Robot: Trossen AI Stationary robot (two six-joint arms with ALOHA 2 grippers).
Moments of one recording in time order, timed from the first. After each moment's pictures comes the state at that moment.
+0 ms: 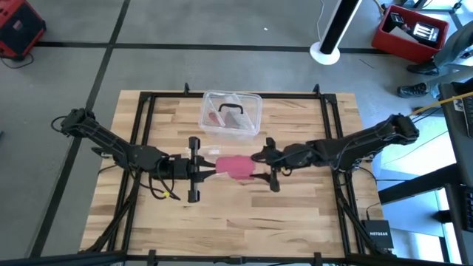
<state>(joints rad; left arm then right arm) -0.47 1.25 0.95 0.53 -0.49 0.32 0.24 1.29 0.85 0.03 0.16 0.12</state>
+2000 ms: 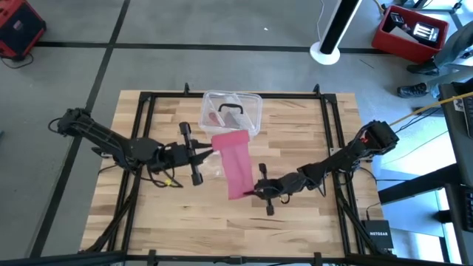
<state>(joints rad) -0.41 1.18 0.95 0.47 -0.67 0.45 0.46 1.60 0.67 0.68 0.28 -0.01</state>
